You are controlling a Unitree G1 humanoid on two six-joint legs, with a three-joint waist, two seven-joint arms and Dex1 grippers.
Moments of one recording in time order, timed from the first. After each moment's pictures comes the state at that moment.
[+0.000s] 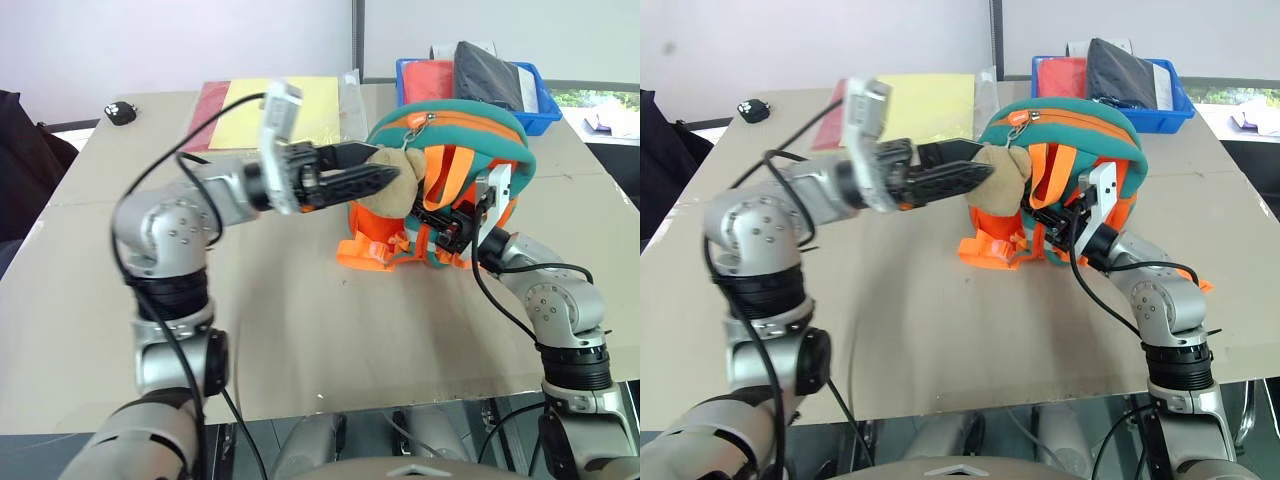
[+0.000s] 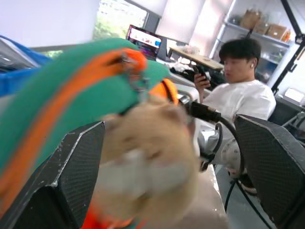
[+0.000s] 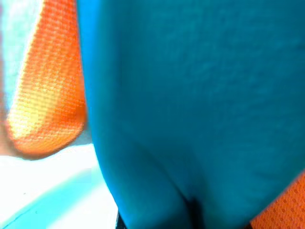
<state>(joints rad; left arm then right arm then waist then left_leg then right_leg) -0.83 0.34 0.17 -0.21 -0.81 1.14 -0.77 -0.41 -0.33 -0.05 -0.22 0.66 0.58 0.64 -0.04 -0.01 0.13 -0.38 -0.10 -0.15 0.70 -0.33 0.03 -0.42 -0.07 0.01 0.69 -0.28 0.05</state>
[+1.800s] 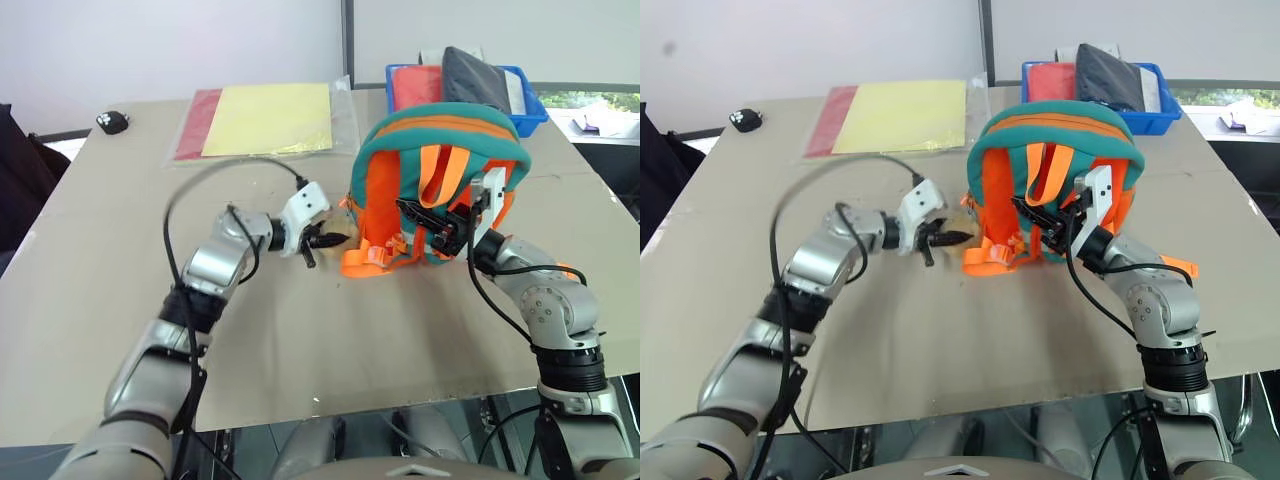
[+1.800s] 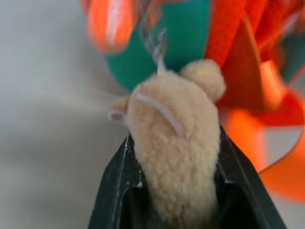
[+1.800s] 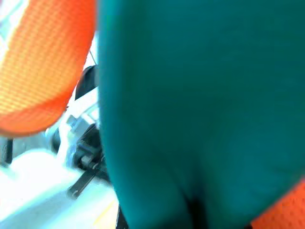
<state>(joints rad) -0.70 0.54 -0.29 0.28 -0.14 0.43 -0.93 -0.41 -0.31 -0.03 -0.22 0.67 0.59 0.62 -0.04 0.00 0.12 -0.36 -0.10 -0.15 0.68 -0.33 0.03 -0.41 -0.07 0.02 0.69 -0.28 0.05</state>
